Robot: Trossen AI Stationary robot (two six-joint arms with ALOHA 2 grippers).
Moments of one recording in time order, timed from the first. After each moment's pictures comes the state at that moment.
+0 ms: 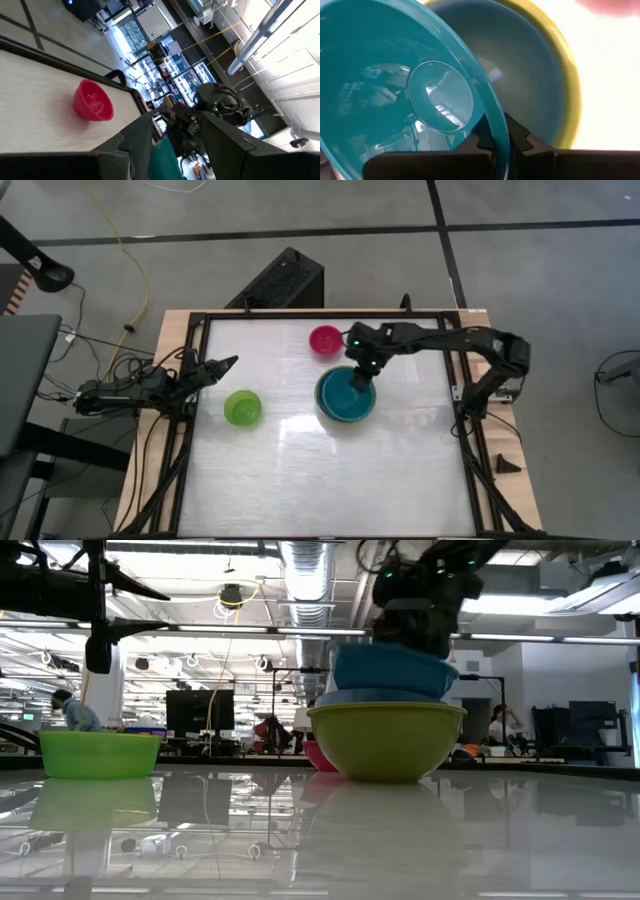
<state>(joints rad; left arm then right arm) -0.04 0.01 0.12 0.13 -0.60 -0.91 -0.32 1.58 1.19 -0.72 -0.30 0.30</state>
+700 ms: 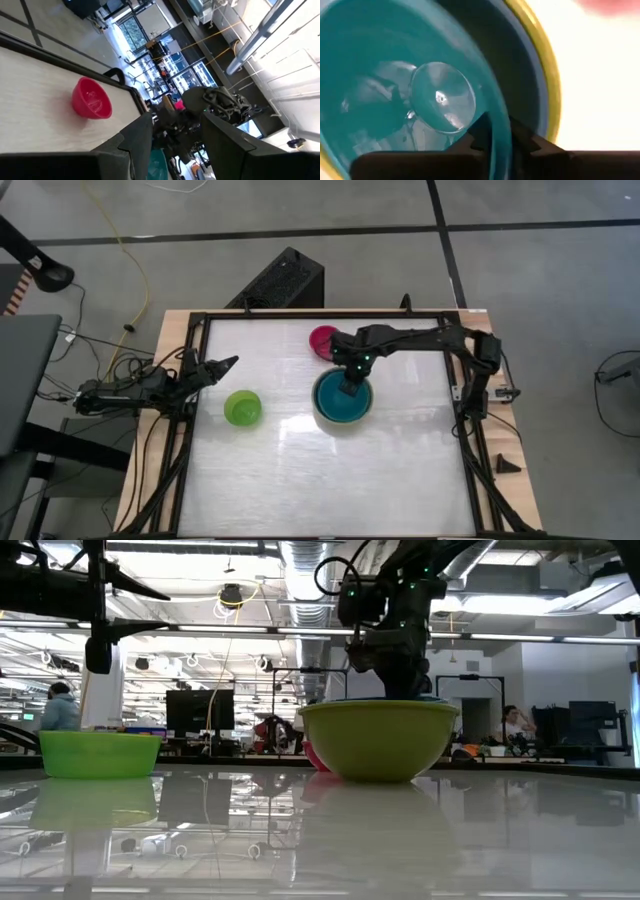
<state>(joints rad) -0.04 0.01 0.12 0.13 -0.59 -0.92 -0.27 1.81 1.42 -0.95 -0.13 0.22</state>
